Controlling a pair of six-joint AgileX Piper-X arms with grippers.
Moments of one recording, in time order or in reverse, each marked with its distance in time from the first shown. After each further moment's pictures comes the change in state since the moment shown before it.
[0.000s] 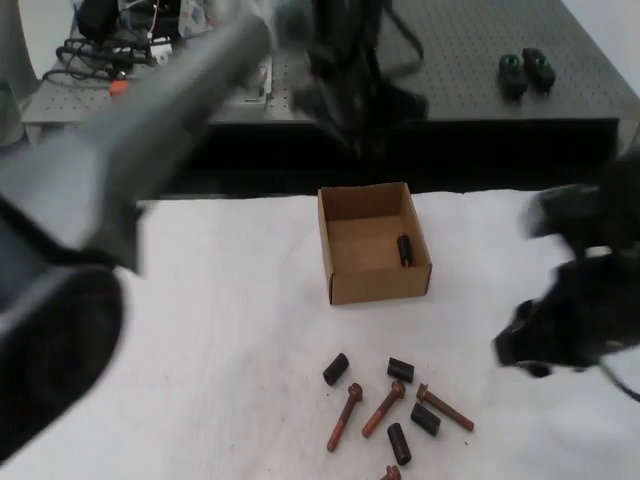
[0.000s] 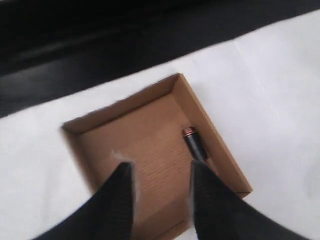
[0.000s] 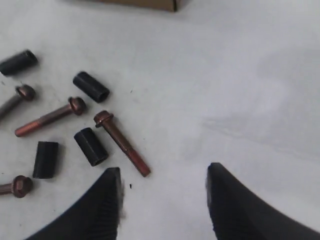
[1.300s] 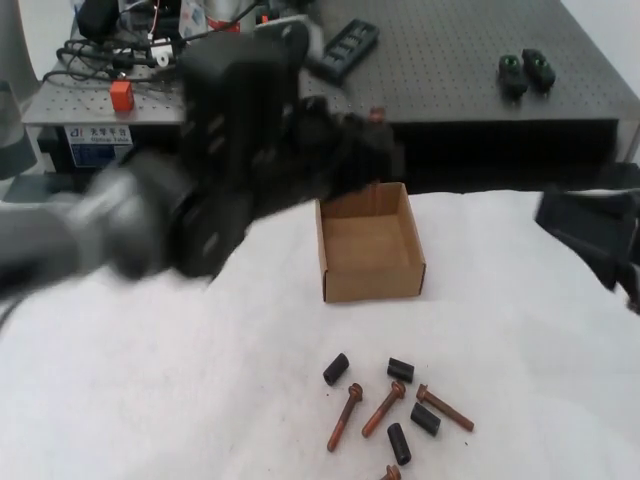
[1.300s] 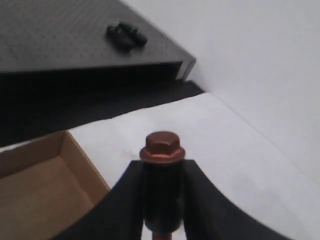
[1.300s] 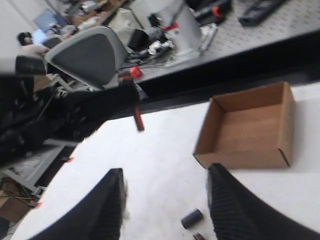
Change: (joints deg) left arm -1.5 -33.1 66.0 -69.5 16.5 -6.9; right arm -12.1 -34.5 14.8 -16.1 -21.3 29.3
